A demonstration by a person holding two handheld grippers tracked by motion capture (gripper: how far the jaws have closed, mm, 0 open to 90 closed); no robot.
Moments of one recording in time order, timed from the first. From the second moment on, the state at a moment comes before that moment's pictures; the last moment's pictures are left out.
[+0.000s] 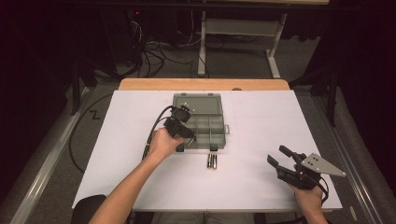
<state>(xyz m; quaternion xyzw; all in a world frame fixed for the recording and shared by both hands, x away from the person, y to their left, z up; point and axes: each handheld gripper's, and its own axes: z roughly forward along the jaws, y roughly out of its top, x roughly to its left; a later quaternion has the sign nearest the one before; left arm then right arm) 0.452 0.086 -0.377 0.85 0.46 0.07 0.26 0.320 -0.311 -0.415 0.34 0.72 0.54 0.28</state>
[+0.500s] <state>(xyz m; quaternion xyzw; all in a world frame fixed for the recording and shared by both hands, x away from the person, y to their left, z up) 0.442 0.087 -0.369 0.85 0.45 0.08 0.28 0.320 -0.310 -0.415 0.34 0.72 0.54 0.28</state>
